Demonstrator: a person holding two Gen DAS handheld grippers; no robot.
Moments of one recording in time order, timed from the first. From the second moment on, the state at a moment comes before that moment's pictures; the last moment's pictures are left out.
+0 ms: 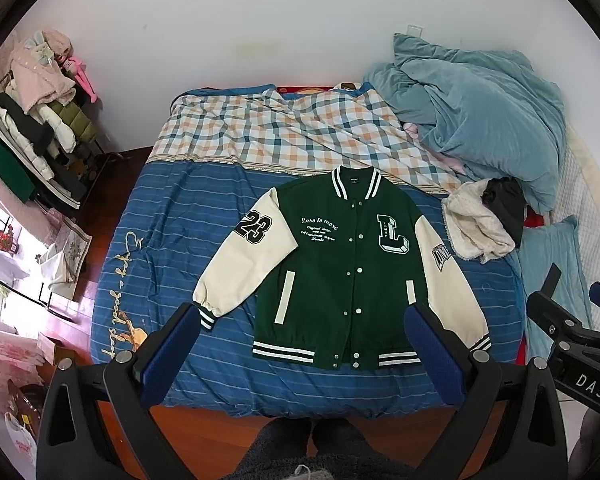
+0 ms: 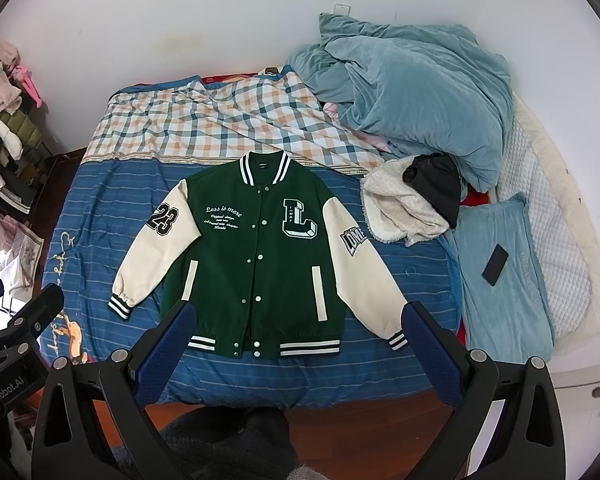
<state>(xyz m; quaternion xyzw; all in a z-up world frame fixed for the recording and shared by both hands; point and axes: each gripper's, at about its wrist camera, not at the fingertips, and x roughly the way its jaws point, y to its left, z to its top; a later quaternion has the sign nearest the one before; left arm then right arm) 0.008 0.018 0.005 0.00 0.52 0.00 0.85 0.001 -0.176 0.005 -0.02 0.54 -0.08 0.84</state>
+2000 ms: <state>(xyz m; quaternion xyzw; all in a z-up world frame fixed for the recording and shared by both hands) 0.120 0.009 -0.216 0.05 0.54 0.09 0.83 -0.019 -0.383 -0.302 0.35 0.54 -0.28 0.71</state>
